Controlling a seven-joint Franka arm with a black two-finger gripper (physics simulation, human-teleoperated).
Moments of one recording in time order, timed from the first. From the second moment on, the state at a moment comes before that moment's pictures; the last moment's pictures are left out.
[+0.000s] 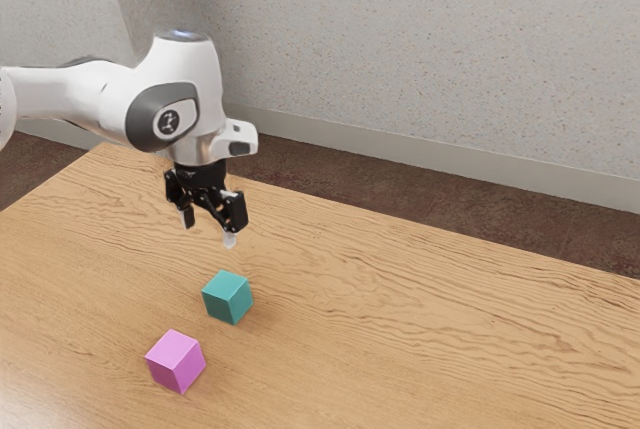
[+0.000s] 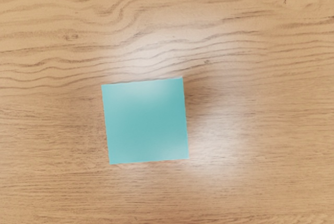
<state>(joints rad) -0.02 -0.01 -0.06 -2.08 0.05 1.97 -0.01</state>
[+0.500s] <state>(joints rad) 0.00 -0.03 -0.06 -2.31 0.05 2.29 -0.01</state>
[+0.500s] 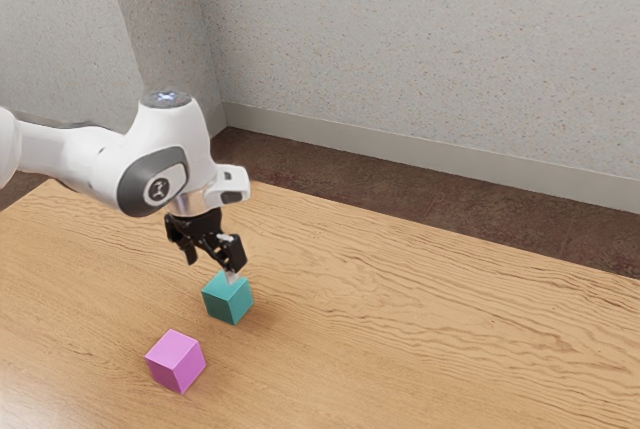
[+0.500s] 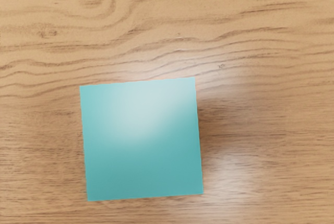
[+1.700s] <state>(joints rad) 0.00 0.05 -0.04 -2.35 0.05 2.43 -0.01</state>
